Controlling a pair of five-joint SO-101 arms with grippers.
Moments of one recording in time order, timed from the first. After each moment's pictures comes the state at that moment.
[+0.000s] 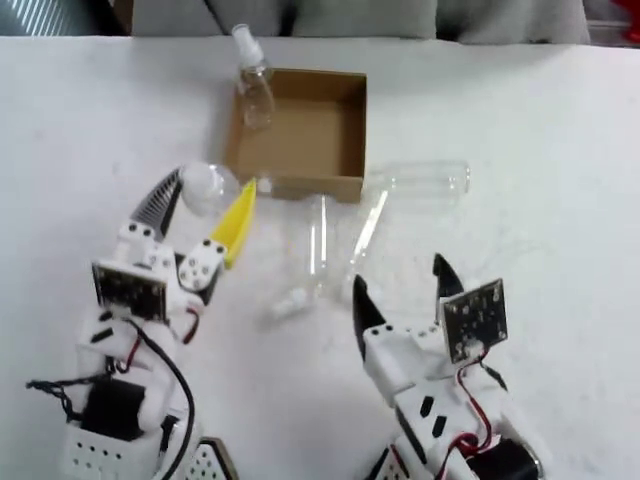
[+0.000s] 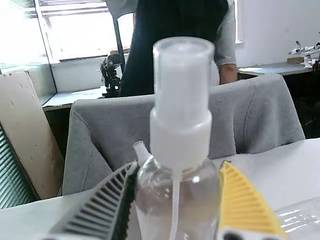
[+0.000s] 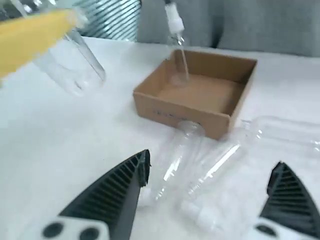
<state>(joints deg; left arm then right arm) 8.3 -86.4 71.7 22.1 -4.9 -28.0 -103.0 62.9 71.1 -5.4</state>
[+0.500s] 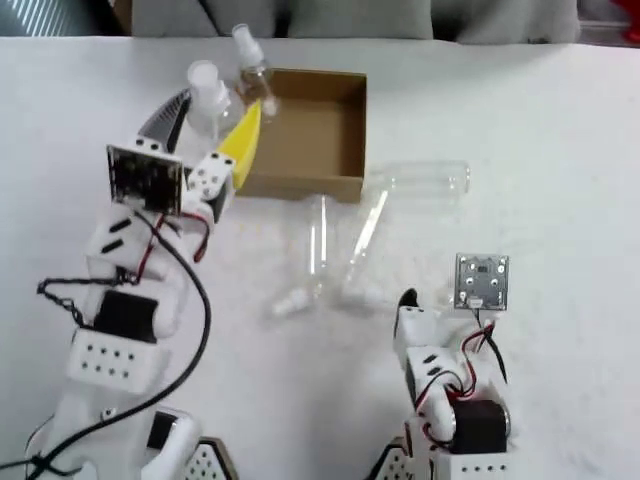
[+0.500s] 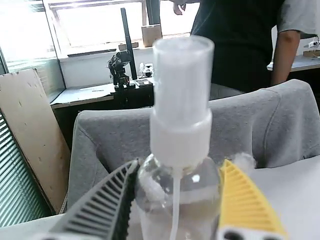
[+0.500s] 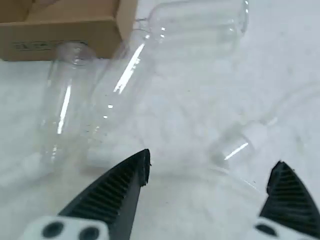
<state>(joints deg) 6.8 -50.9 52.4 6.0 -4.7 -5.6 -102.9 85.1 68.3 -5.4</state>
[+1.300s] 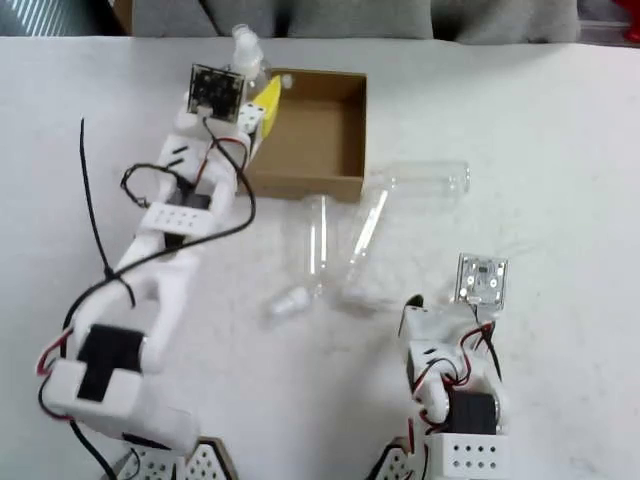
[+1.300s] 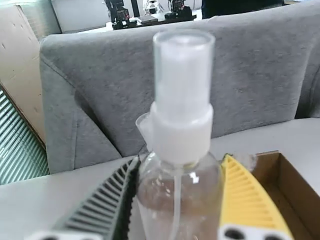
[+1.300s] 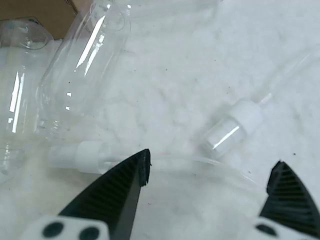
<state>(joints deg) 3.3 7.3 28.3 -18.1 -4.7 -2.4 -102.5 96.4 59.8 -5.4</state>
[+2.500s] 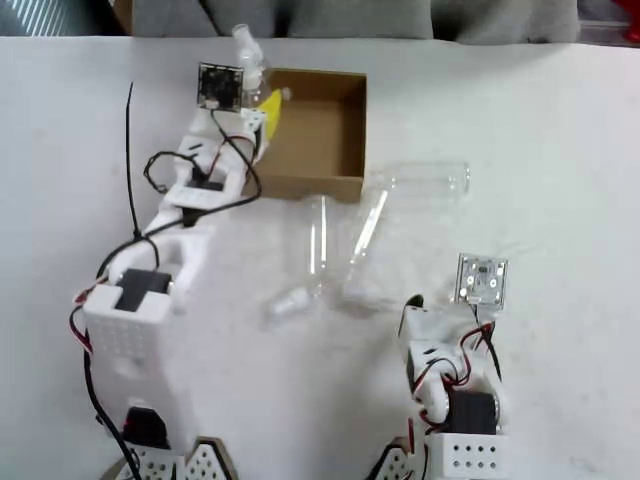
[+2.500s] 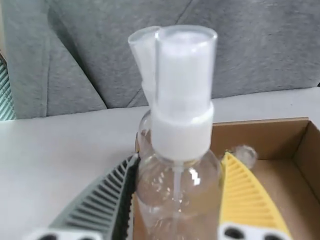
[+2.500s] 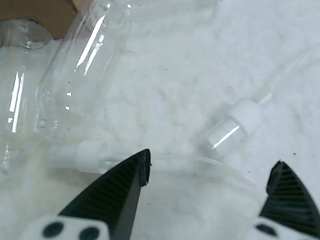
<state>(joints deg) 2.2 30.0 13.5 -18.2 1.5 -2.4 -102.5 96.4 59.8 -5.4</state>
